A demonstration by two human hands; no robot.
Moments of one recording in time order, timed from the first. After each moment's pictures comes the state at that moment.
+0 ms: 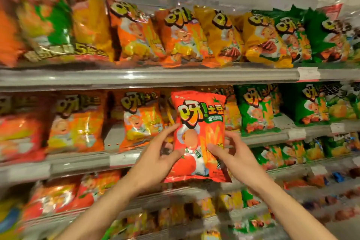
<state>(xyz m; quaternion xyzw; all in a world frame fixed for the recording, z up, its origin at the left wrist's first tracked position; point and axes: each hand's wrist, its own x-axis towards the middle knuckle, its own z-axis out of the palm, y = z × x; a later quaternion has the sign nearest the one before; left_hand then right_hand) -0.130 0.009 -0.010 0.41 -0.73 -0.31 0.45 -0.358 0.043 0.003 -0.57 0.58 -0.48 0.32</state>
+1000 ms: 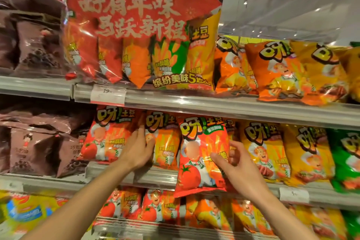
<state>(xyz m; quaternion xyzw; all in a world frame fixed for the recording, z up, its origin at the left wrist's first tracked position) 0.128 -0.069 -0.004 0.71 -0.61 -0.04 0.34 -0.172 -0.023 0.027 -0.67 0.52 -0.44 0.29</state>
